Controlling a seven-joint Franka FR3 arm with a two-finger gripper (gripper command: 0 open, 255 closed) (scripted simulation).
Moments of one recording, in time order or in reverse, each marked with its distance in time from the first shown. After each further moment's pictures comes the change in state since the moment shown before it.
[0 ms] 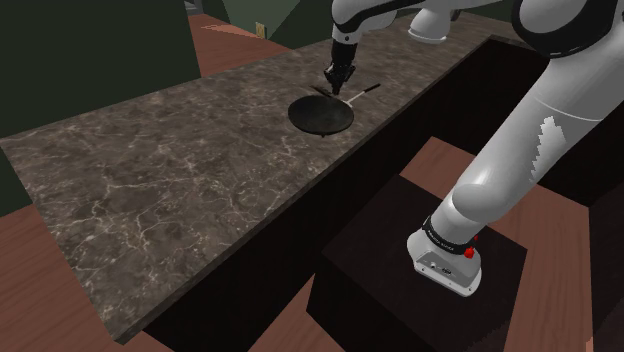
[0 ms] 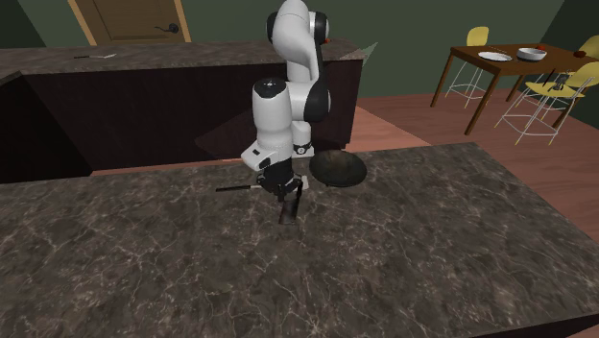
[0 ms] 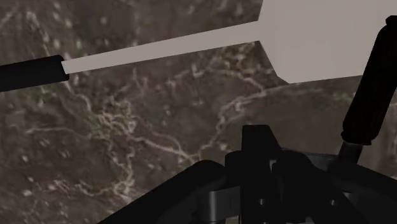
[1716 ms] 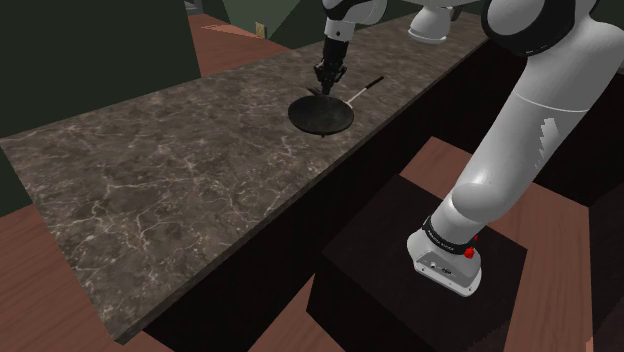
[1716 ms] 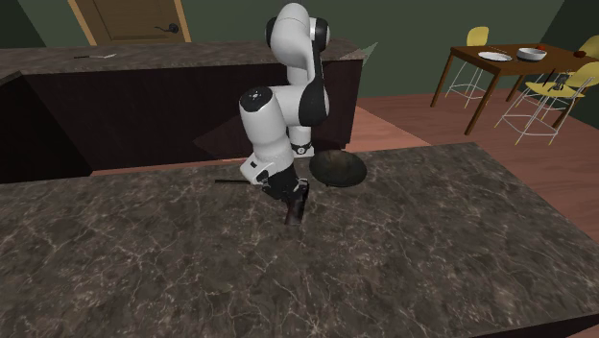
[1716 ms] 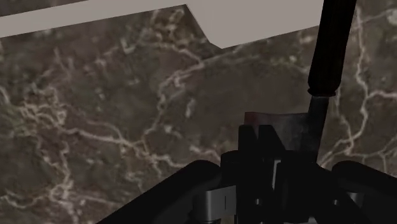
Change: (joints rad) arm -0.010 0.118 -0.005 0.152 0.177 -0.120 -0.013
